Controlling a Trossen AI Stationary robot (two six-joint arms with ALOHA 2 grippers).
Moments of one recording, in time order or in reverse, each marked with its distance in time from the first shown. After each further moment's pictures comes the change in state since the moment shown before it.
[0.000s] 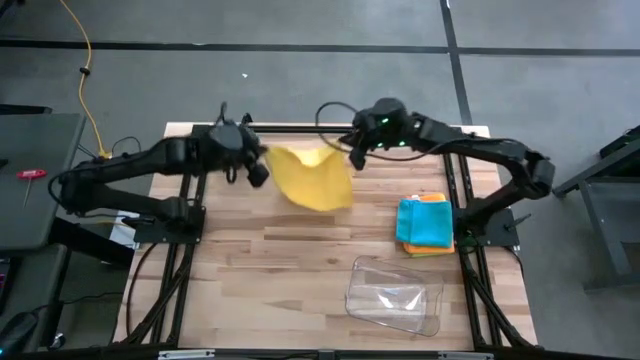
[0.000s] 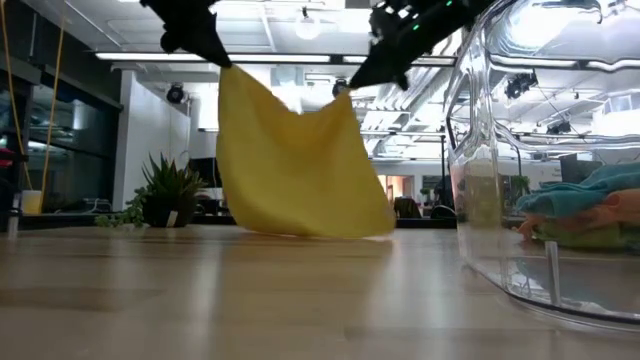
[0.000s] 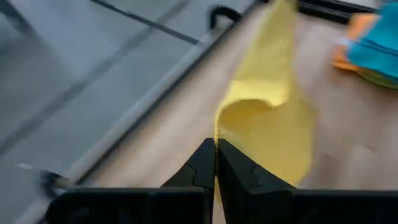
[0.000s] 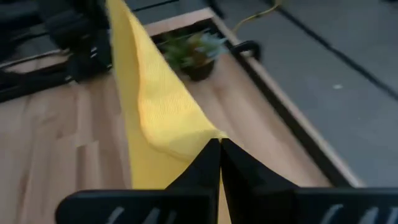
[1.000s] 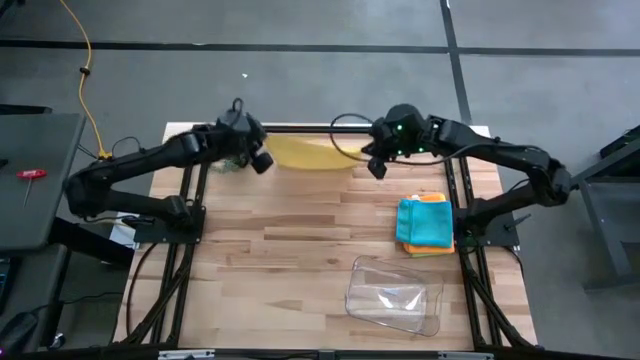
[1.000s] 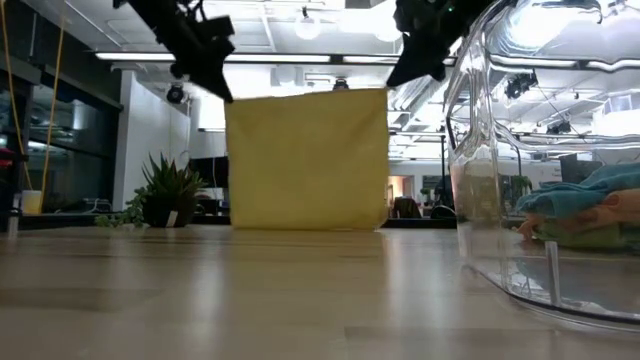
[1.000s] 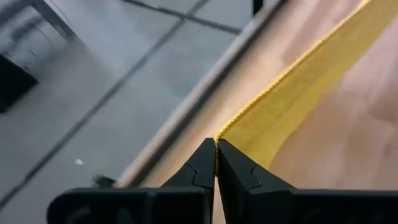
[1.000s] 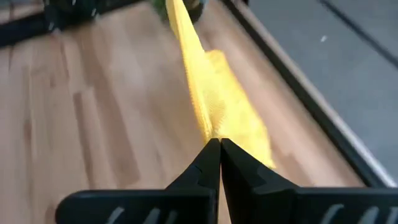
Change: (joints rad) left arm 0.218 0.072 -0.072 0.150 0.031 0.245; right arm 0.028 -0.154 0.000 -0.341 0.091 0.020
